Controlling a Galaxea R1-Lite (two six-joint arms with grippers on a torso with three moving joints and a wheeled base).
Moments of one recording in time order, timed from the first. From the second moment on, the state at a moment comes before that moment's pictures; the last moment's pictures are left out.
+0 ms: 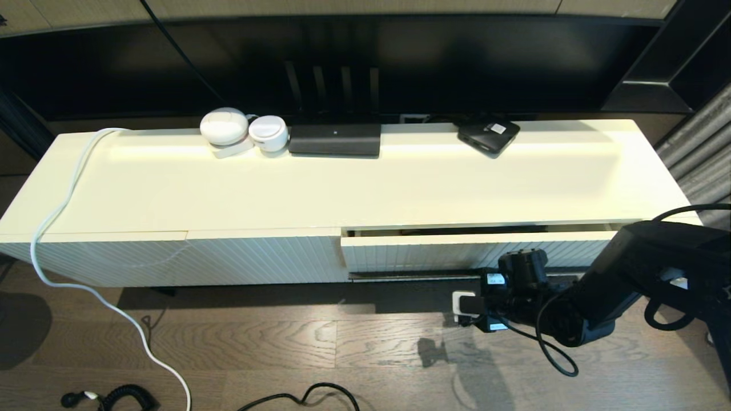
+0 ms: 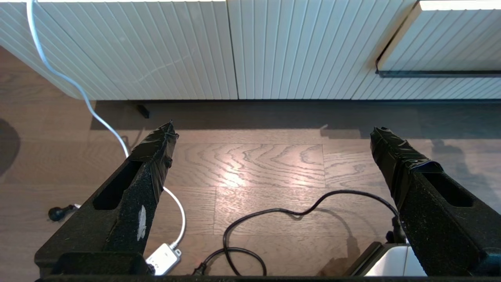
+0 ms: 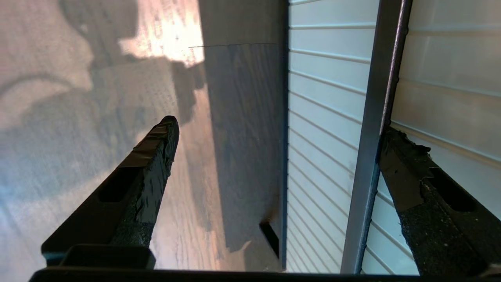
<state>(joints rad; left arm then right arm) 0.00 0.00 0.00 0.00 0.01 -0.02 0.27 2.34 -0.95 -0.72 0.08 -1.33</state>
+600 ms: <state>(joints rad) 0.00 0.00 0.00 0.00 0.01 -0.01 0.28 2.32 -0.89 -0.72 0.07 -1.32</state>
